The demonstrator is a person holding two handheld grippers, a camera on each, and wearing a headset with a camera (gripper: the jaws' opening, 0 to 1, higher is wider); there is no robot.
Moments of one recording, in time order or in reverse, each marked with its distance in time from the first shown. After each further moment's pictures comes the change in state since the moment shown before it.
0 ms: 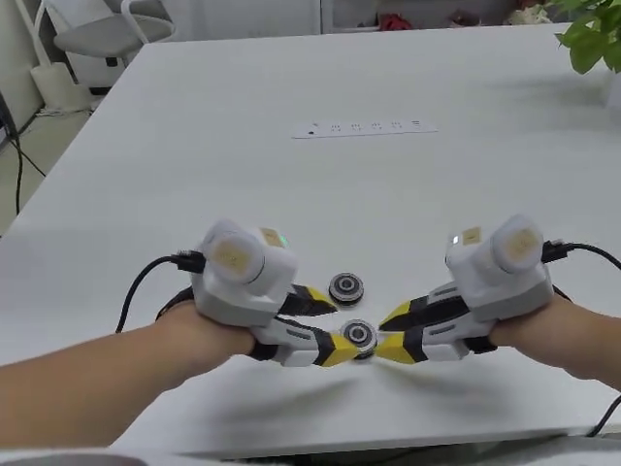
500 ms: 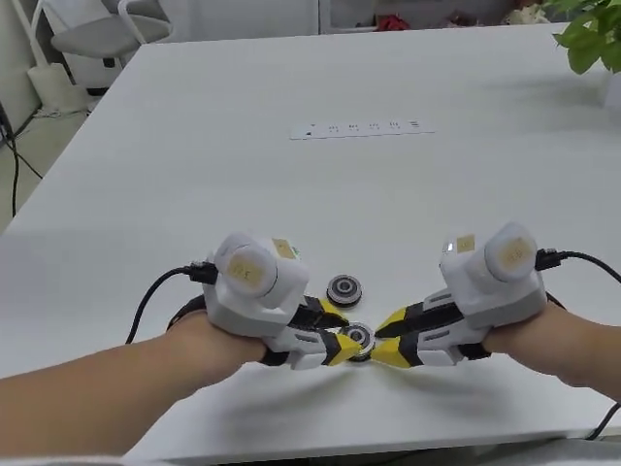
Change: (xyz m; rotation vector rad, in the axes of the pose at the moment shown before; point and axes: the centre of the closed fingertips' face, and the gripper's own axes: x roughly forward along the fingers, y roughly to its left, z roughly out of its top) left arm 0.012 -0.004 -0.002 0.026 0.003 0.001; right arm 0.004 -0.003 -0.003 0.003 -0.006 -0.010
